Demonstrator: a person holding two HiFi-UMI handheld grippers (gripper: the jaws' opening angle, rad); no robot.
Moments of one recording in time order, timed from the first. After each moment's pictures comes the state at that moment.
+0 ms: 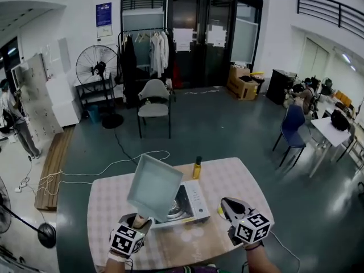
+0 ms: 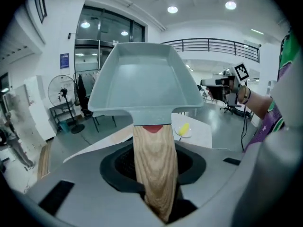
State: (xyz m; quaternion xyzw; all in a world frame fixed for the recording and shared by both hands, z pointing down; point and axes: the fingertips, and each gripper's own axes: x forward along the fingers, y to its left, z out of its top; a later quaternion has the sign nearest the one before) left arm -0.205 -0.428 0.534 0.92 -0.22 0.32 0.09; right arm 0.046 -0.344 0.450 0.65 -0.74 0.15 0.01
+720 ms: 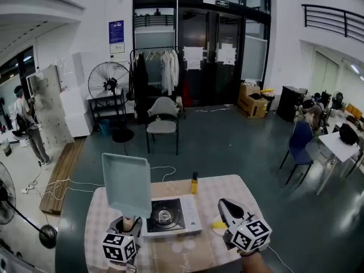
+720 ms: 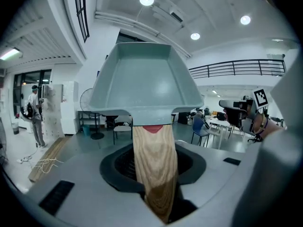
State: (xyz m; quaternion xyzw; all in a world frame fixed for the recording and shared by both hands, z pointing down) left arm -0.182 -0.403 0.443 0.90 -0.39 0.15 0.11; right arm 0.087 -0.317 0.363 0.63 -0.77 0.06 -0.06
